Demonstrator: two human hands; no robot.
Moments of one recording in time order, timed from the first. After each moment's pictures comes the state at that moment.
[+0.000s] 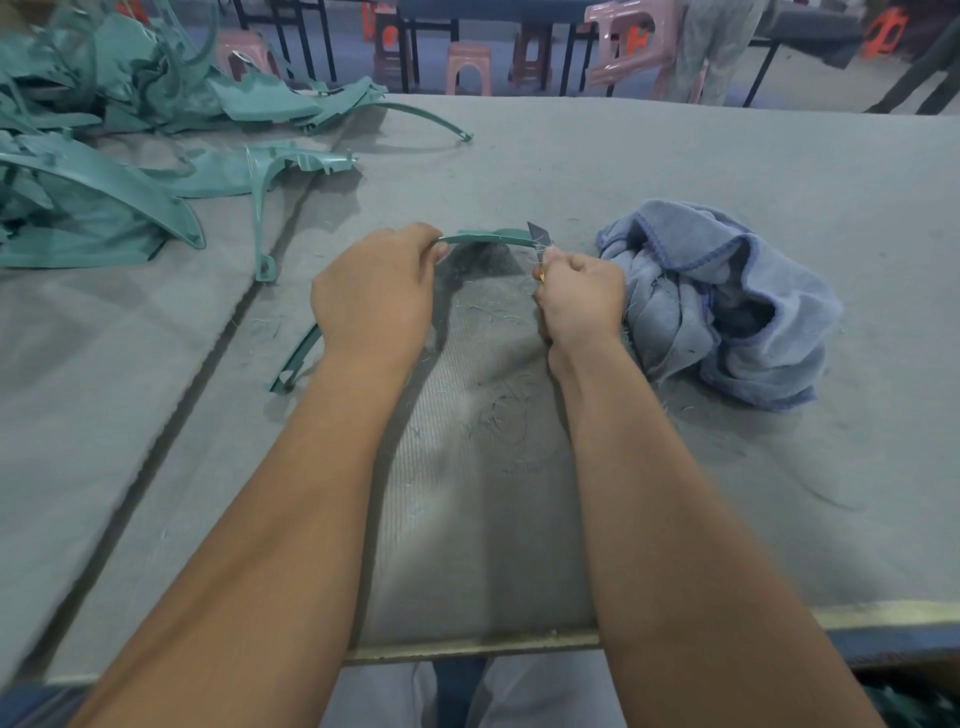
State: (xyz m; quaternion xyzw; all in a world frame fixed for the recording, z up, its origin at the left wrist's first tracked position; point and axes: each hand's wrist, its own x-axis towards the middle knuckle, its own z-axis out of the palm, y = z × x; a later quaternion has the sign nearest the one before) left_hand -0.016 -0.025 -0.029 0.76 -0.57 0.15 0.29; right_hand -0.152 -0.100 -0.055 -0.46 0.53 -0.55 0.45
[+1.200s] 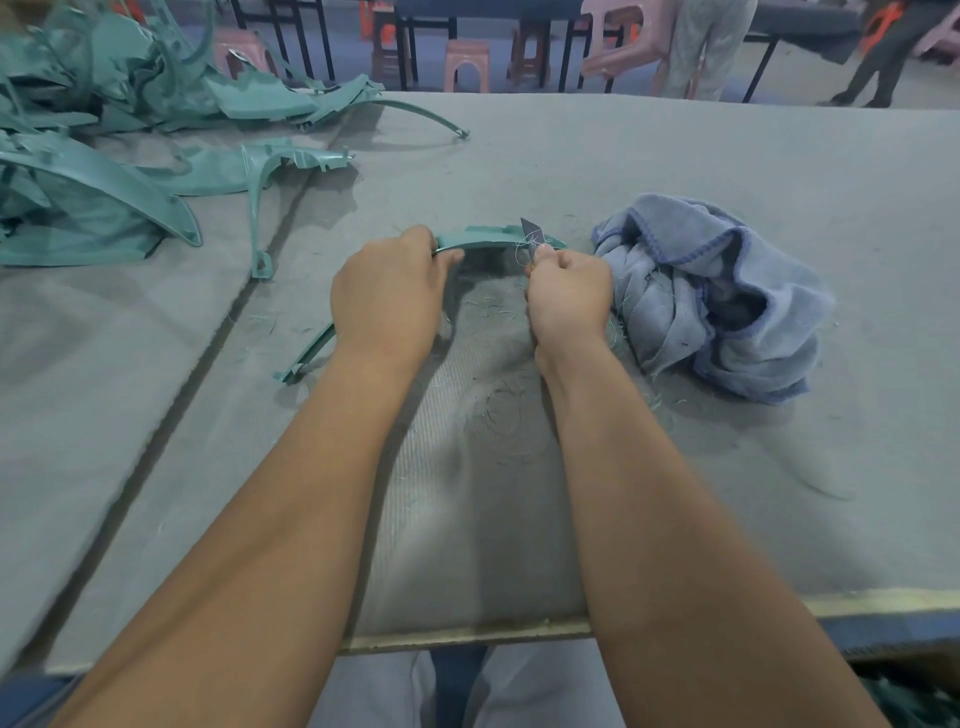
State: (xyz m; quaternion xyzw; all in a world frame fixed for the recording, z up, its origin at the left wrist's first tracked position) left_hand -0.024 -0.032 -0.035 0.74 -0.58 0.12 0.31; right_hand -0.145 -0.092 -0.054 -0.48 0.55 -0.55 0.40
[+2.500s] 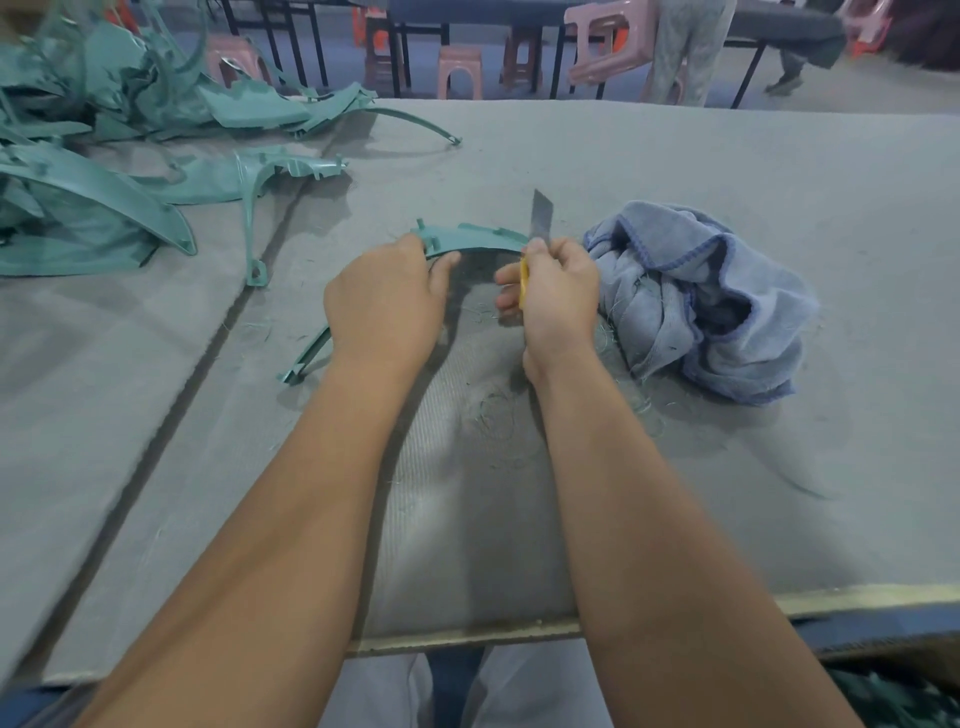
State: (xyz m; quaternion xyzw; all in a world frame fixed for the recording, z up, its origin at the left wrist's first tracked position) left_hand -0.027 -0.035 -0.040 0.75 -0.57 0.19 0.29; right_hand -0.148 -0.073 -0.036 -0.43 0.45 -0.59 0.53
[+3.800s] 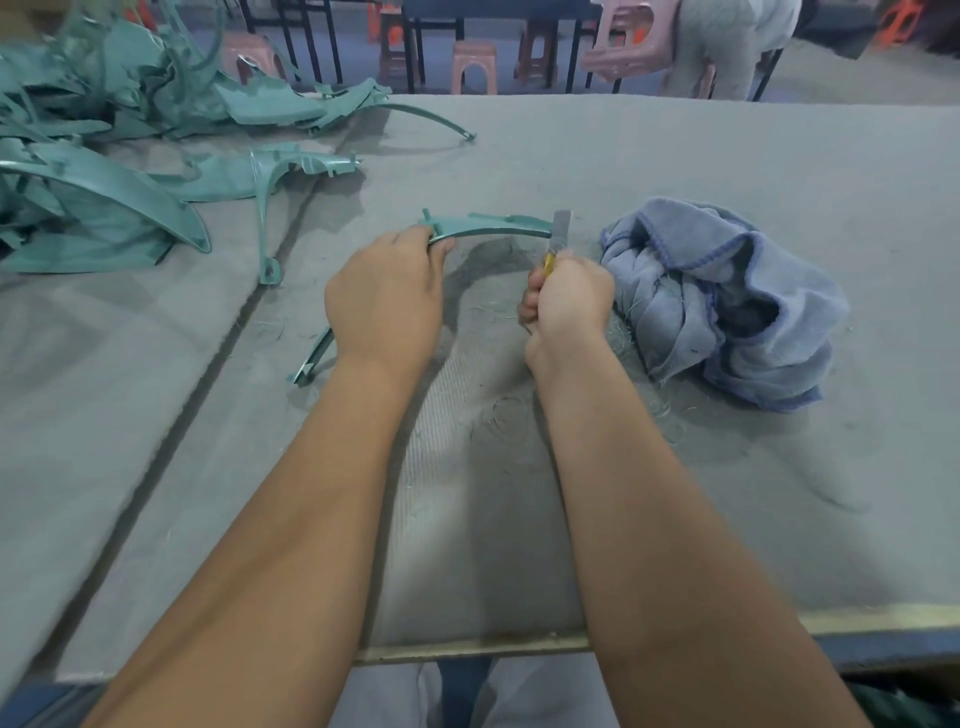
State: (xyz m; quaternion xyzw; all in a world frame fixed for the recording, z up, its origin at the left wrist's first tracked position) left_hand -0.019 -0.036 -0.041 0.74 -0.55 0.20 0.33; right_hand -0.140 -0.086 -0.035 -0.26 0.48 -0.60 0.59
